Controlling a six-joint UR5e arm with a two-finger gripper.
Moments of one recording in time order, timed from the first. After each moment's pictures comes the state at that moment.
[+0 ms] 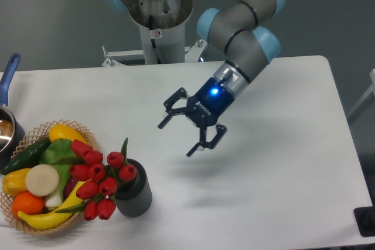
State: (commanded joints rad) arm 2.65 -1.89 -1.96 -0.77 0.33 1.37
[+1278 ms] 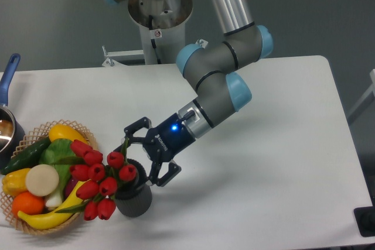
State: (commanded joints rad) arm 2.48 -2.05 -1.77 -0.75 0.32 1.36
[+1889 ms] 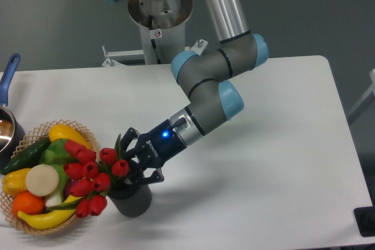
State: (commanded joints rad) arm 2.47 -2.07 -1.73 -0.75 0.32 1.36
